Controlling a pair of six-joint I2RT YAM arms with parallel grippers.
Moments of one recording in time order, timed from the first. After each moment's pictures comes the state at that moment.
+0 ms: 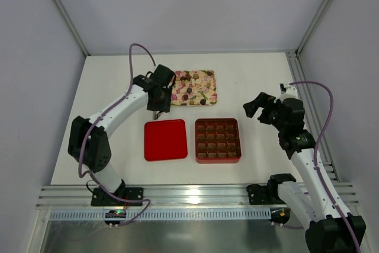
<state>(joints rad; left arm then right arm) -0.54 1.67 1.43 -0.91 -0.20 -0.39 0.08 0.79 0.63 -0.24 -0.17 0.46</state>
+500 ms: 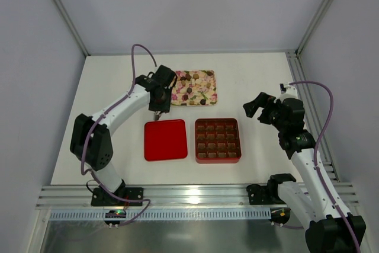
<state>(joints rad) -0.54 1.70 1.43 -0.89 -0.21 -0.39 0.08 0.79 0.63 -0.24 -0.17 0.46</state>
